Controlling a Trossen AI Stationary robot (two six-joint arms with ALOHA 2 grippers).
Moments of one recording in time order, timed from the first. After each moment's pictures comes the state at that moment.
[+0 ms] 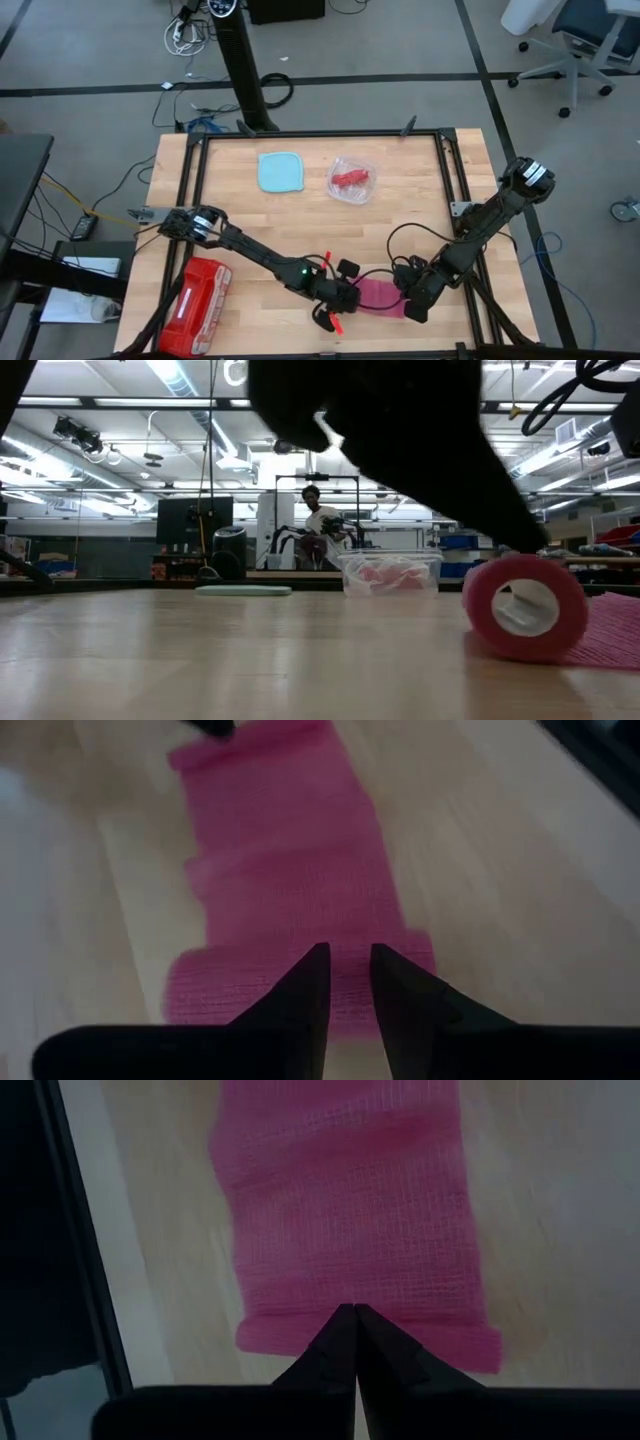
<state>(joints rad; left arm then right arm) -0.42 2.23 1.69 -0.29 -0.17 0.15 0.80 1.47 0.71 -0.33 0.10 1.10</state>
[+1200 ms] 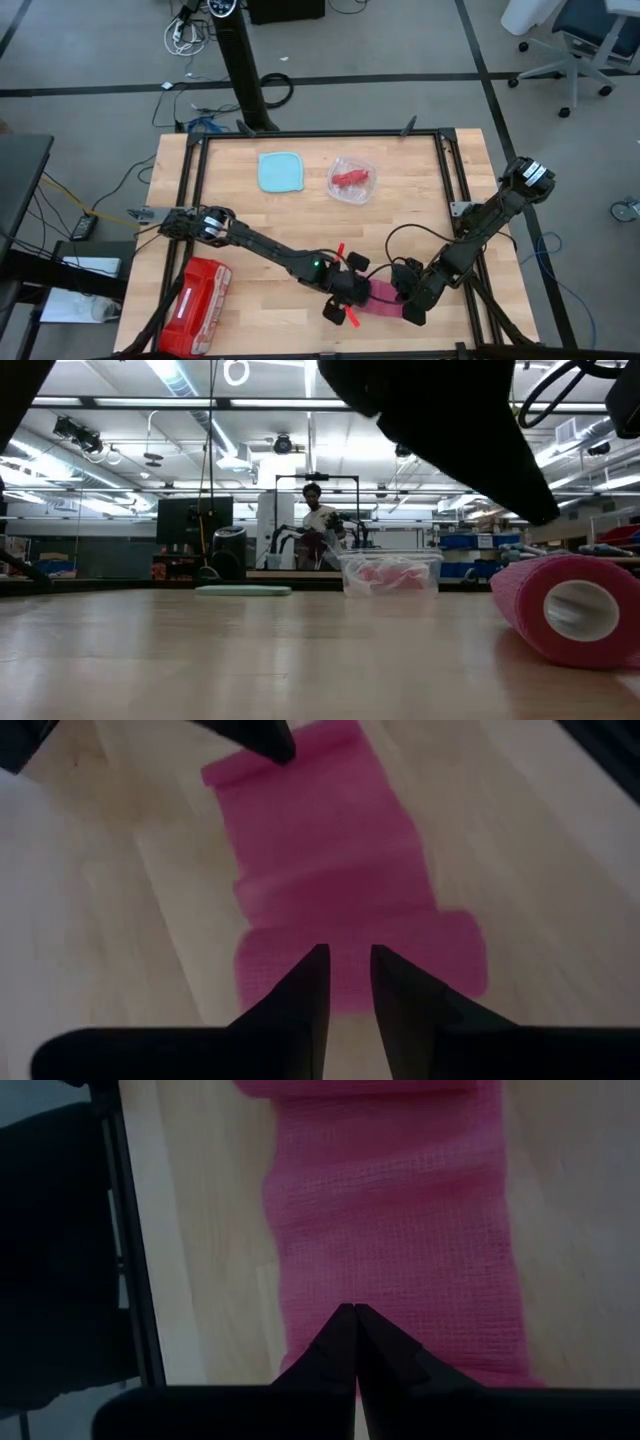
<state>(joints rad) -0.38 2.30 1.92 -0.54 -0.13 0.19 0.80 1.47 0.71 -0.24 0.13 1.07</state>
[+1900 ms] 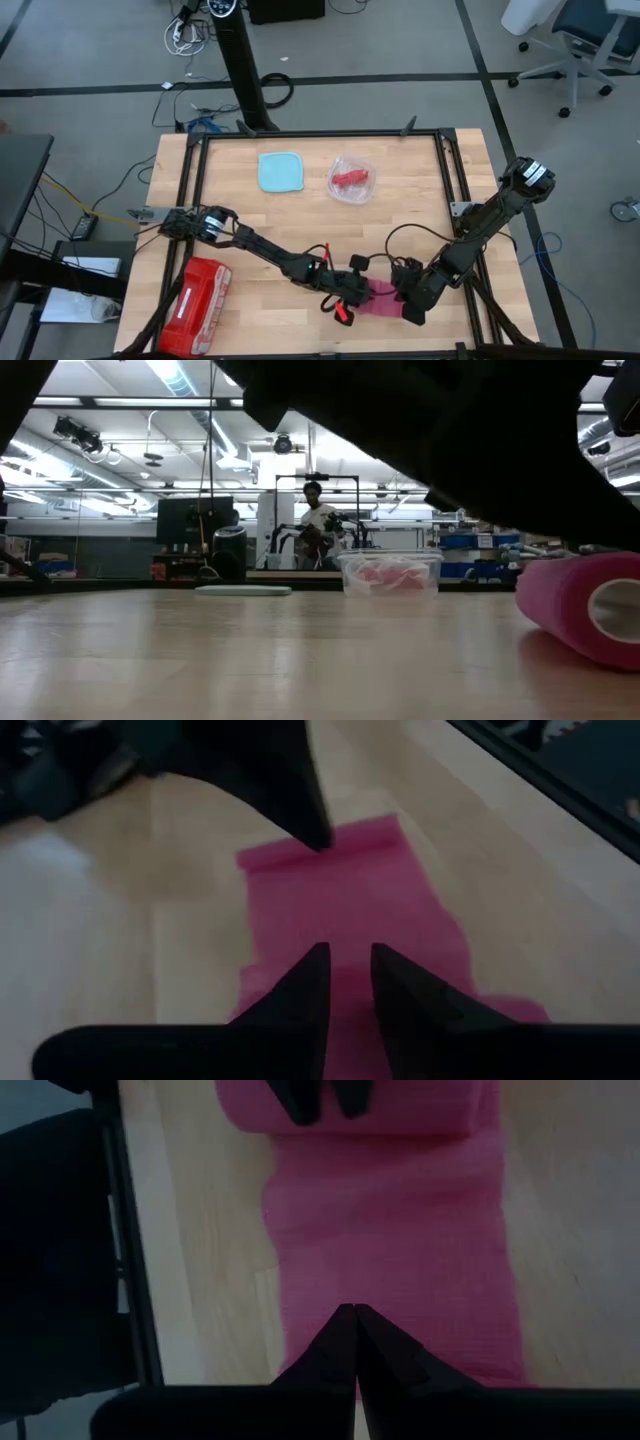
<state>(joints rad) -0.37 2.30 1.61 0.16 -0.16 0.15 0.80 1.47 0.71 -0.24 0.15 1.07</state>
